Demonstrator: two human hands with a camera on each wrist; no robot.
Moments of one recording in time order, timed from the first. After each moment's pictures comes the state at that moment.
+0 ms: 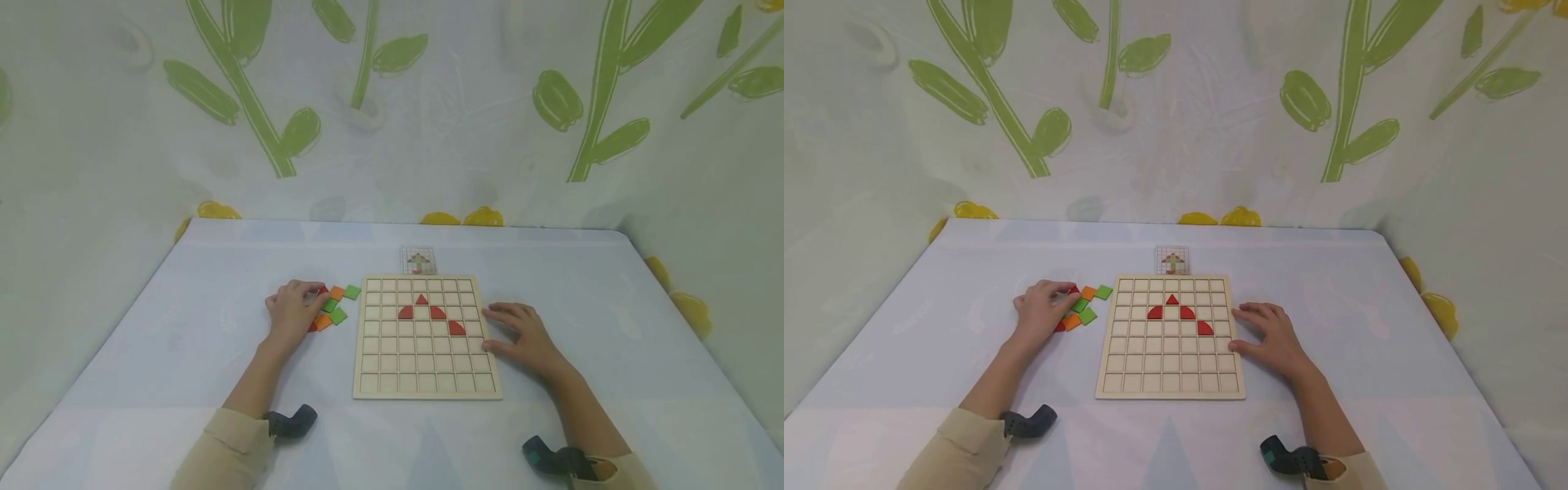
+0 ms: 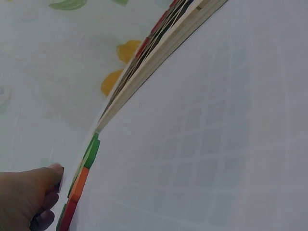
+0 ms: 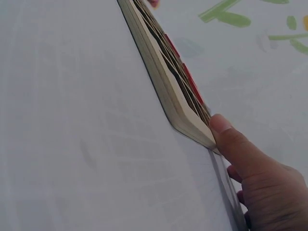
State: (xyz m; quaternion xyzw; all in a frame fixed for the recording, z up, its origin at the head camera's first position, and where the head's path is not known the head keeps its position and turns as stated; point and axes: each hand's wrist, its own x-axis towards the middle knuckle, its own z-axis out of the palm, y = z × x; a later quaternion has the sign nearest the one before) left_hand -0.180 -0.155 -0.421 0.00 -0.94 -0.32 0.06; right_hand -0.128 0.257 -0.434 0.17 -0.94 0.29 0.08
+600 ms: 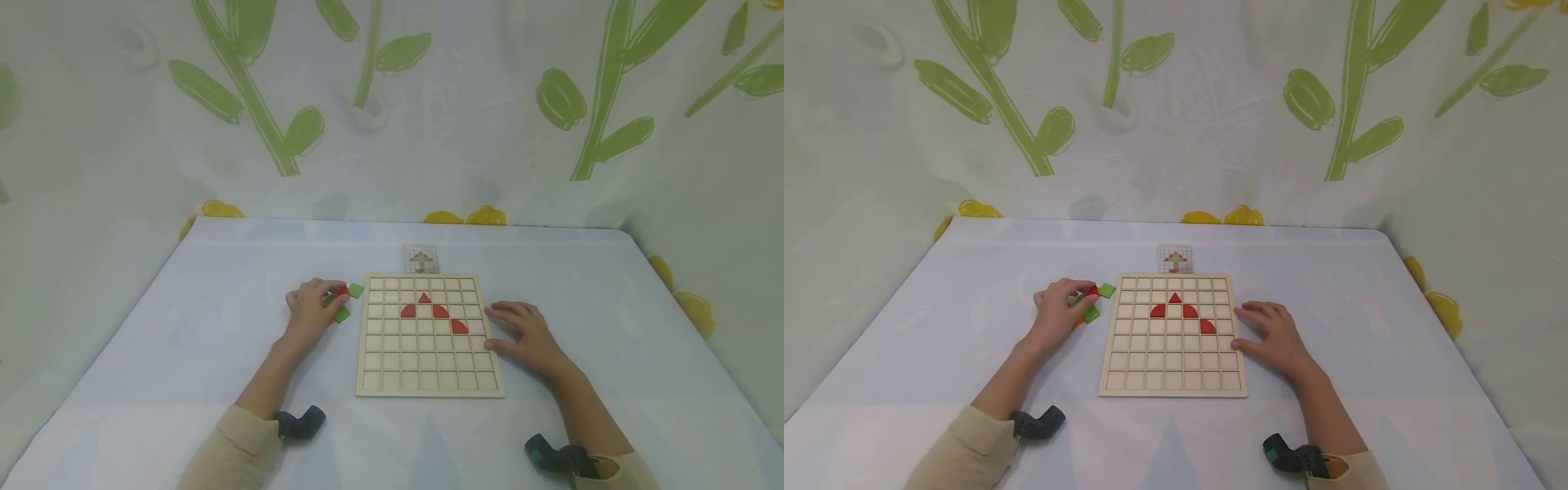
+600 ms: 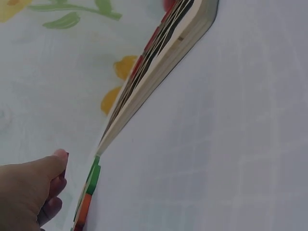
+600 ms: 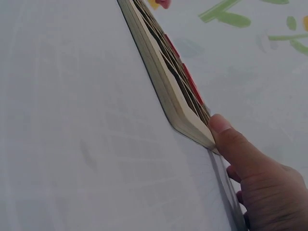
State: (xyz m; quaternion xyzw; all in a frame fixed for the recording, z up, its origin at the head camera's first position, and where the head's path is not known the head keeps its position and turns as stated) left_hand -0.173 -0.136 -0.417 -0.08 -0.93 -0.36 0.07; right_hand -0.127 0.256 -0.433 0.17 -0.94 0.29 0.08
